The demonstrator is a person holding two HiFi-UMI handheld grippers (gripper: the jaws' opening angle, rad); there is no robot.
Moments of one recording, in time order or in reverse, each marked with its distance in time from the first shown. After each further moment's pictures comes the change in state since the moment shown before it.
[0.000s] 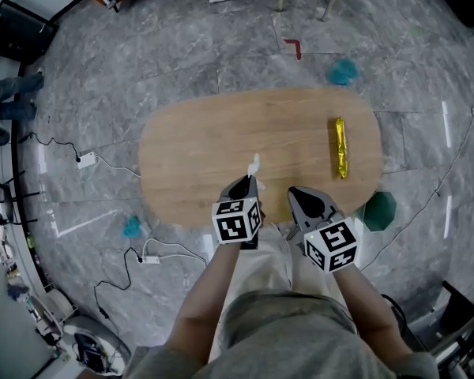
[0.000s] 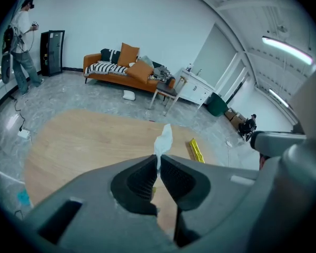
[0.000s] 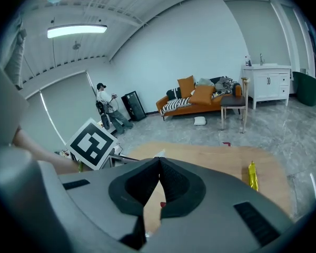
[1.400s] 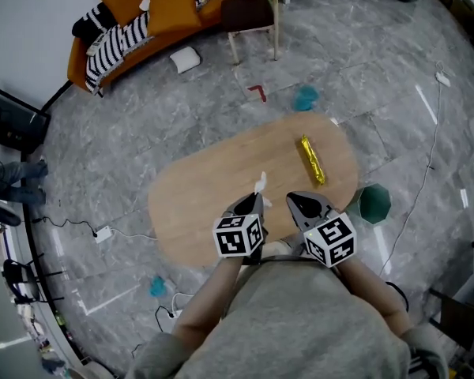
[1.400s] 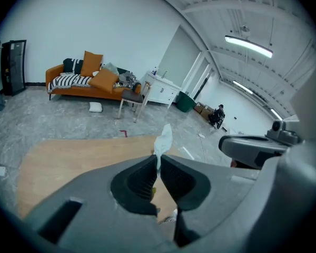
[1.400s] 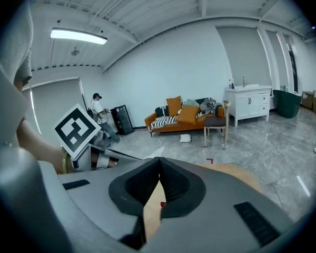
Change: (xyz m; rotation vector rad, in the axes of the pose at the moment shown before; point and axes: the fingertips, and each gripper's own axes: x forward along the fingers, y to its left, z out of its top) left arm -0.071 -0.113 0.058 0.236 -0.016 -0.263; right arm -0.091 -0.003 0.056 -0.009 -0.174 -0.168
